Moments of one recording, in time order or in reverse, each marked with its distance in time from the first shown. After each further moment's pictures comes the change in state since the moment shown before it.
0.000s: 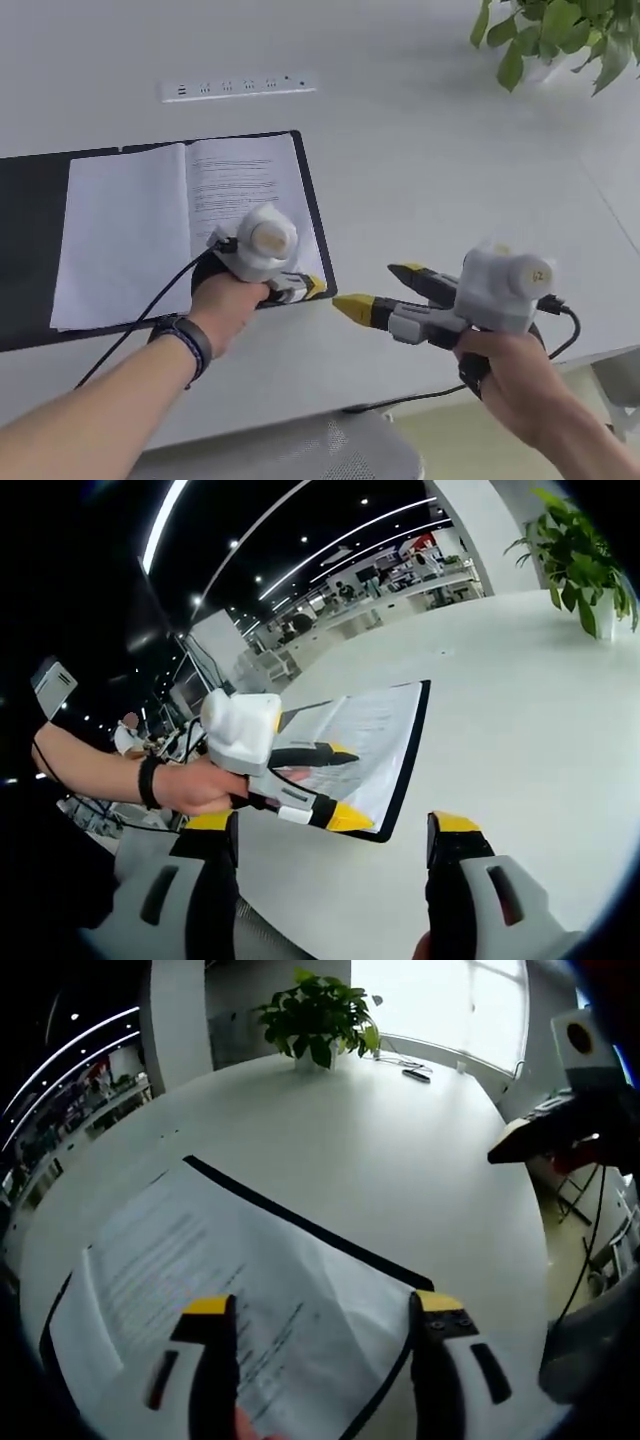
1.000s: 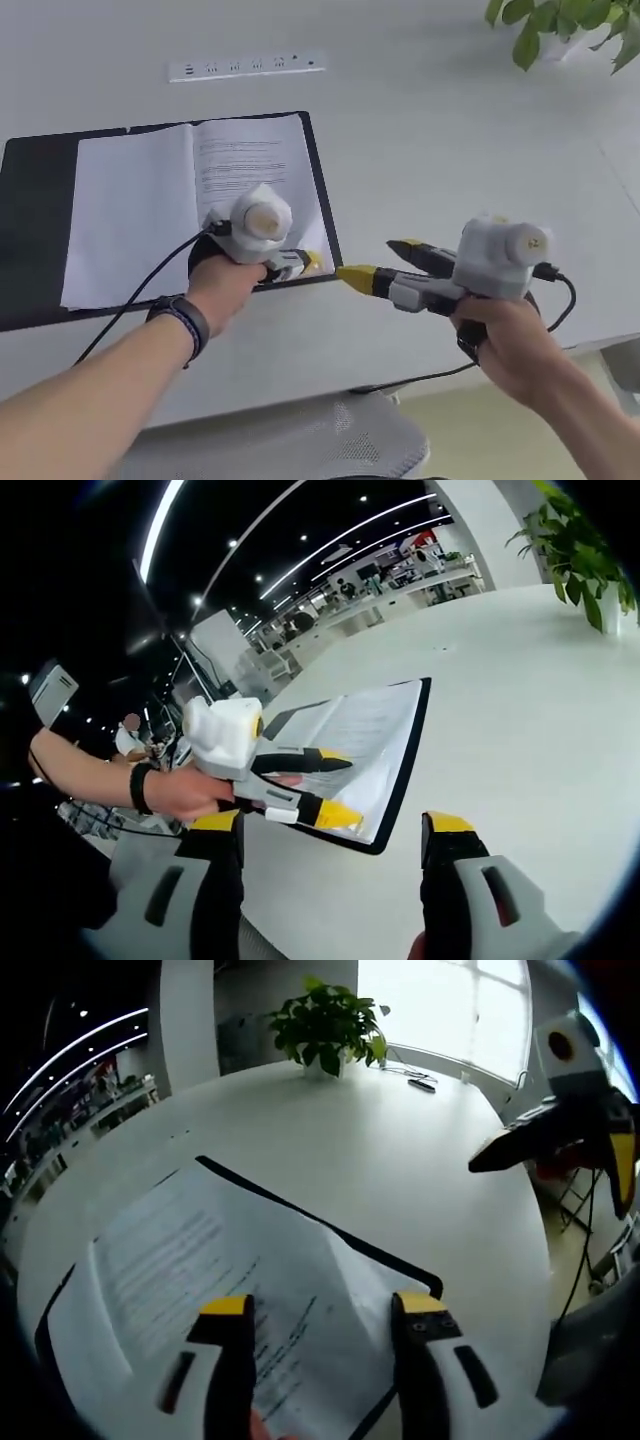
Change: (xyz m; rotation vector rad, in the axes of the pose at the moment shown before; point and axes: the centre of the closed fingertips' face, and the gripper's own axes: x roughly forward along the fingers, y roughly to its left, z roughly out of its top) left arm -0.003 0.010 -0.003 -0.028 -0.045 0.008; right arm 0.018 -0.012 0.005 0.012 0.005 0.016
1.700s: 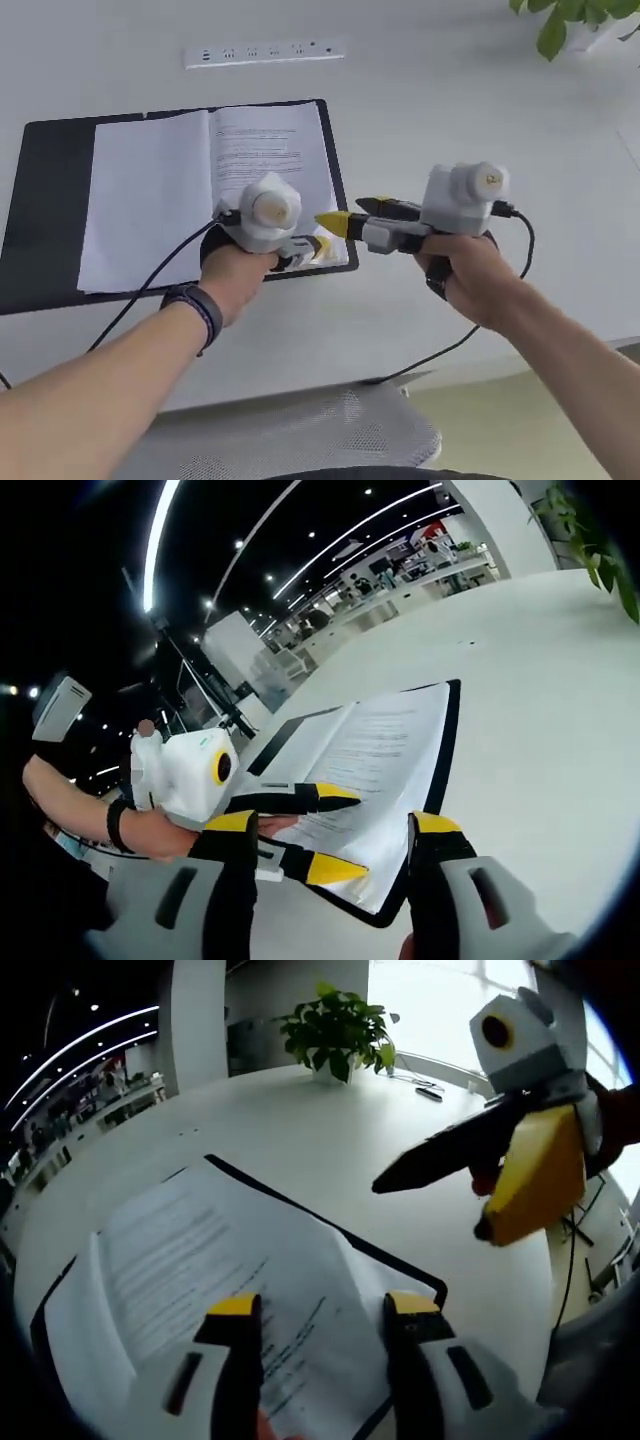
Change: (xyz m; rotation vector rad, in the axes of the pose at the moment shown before) left arm -0.001 0.005 0.001 -0.036 -0.025 0.012; right arm 0.075 -0.010 0.025 0.036 0.016 0.098
